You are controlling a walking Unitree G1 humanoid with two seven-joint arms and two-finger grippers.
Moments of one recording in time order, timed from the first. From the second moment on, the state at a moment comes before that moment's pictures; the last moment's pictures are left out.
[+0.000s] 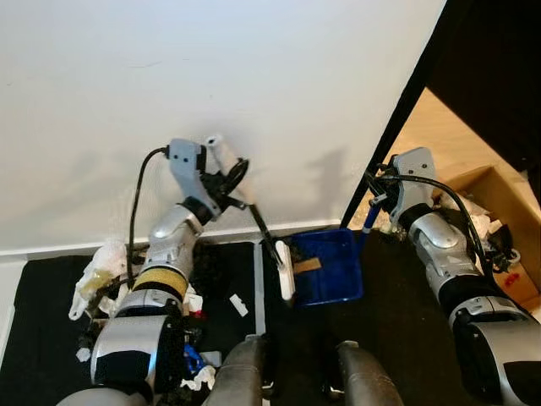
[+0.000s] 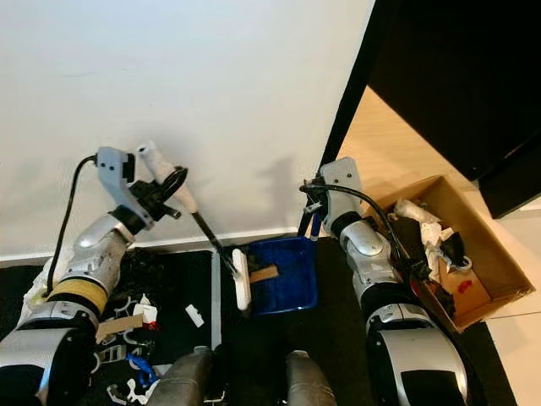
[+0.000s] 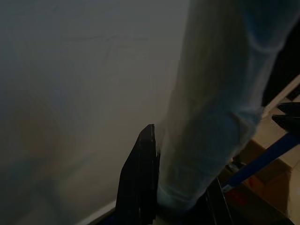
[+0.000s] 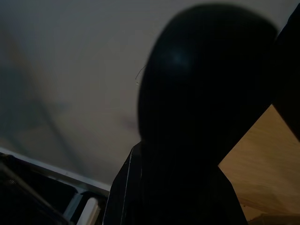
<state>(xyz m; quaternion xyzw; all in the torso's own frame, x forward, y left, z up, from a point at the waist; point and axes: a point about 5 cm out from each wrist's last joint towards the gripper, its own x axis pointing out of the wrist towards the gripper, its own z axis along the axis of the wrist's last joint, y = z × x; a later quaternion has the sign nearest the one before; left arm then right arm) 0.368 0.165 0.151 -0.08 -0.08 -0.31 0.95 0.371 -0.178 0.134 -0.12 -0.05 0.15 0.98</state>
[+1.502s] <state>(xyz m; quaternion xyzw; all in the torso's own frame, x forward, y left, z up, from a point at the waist) 0.331 0.219 0.142 0.00 -0.07 -0.19 0.98 0.373 -0.178 0.137 -0.12 -0.05 0.15 0.98</state>
